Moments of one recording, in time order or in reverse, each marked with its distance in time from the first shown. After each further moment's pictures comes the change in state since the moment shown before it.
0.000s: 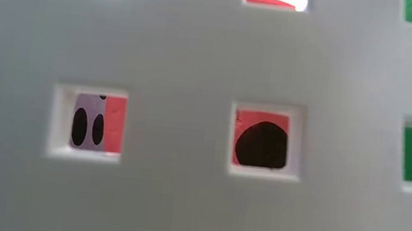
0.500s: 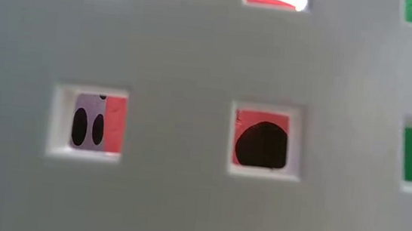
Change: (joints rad) left arm 0.045 0.081 0.006 -0.008 -0.133 0.013; right arm 0.028 -0.113 -0.208 0.161 -0.036 0.008
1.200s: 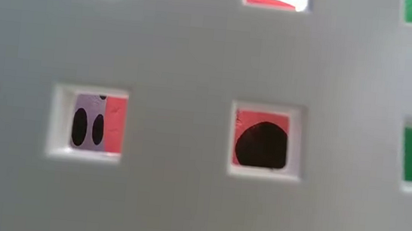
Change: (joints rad) left arm 0.000 0.081 0.042 -0.015 0.195 -0.009; right arm 0.065 0.000 0.020 0.043 -0.049 0.003
